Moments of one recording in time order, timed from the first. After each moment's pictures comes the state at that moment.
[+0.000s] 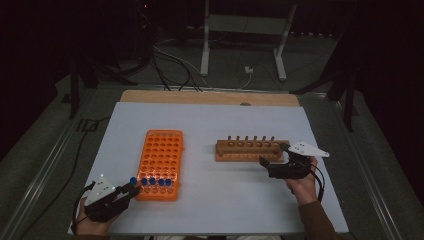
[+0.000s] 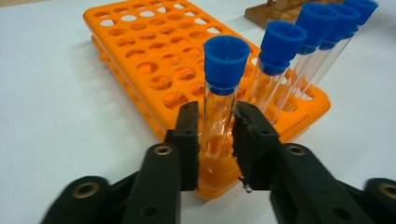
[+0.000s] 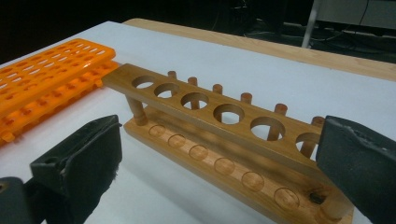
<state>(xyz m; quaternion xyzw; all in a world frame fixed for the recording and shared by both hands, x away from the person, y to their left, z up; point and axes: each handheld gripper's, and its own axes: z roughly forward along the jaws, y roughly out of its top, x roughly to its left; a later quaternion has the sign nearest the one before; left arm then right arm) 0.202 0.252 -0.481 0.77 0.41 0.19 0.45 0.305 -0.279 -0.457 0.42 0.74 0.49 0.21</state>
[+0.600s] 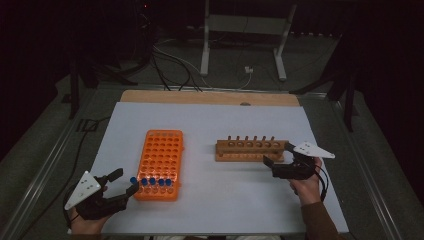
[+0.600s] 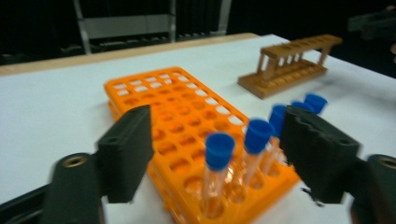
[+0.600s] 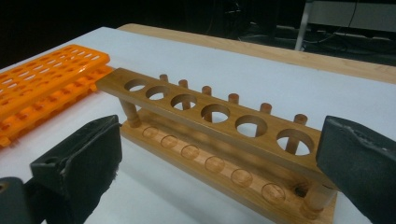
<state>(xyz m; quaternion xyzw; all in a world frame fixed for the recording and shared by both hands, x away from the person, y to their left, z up) 0.200 0.259 -0.454 0.71 0.40 0.24 0.53 0.301 -0.288 -0.454 0.42 0.73 0.49 0.22</state>
